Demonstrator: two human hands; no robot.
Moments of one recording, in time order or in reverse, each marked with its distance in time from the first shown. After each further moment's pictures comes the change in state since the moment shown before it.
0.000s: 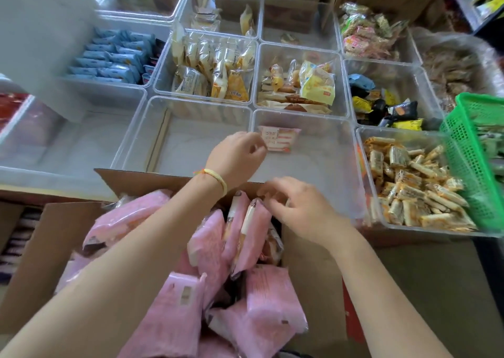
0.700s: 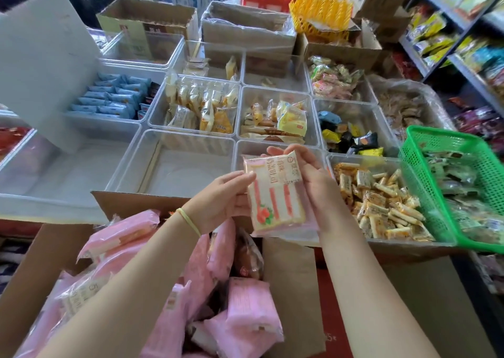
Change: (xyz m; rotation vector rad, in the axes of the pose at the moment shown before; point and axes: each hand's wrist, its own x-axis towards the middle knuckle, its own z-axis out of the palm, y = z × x) left_hand -0.059 0.027 -0.016 -1.298 -0.494 -0.180; right_hand -0.007 -0.023 -0.060 1.384 0.199 -0.034
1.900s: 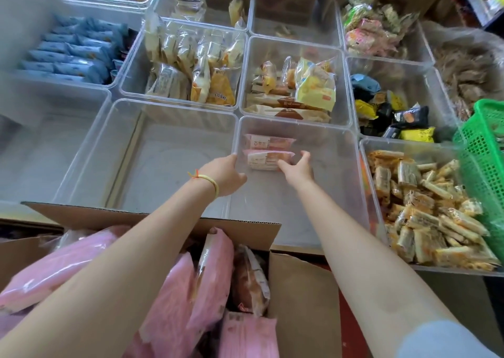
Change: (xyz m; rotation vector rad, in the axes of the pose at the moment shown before) left_hand 0.151 -0.033 -0.092 1.395 0.370 -0.414; right_hand 0.209 0.134 -0.149 -0.968 0.552 0.324
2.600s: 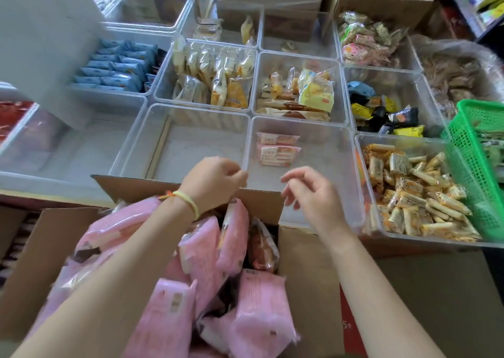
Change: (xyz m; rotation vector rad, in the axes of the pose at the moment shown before) left_hand -0.143 -0.014 -0.028 -0.206 0.284 0.180; right_hand -0.227 -0.017 -0.069 0.190 -0.180 -0.460
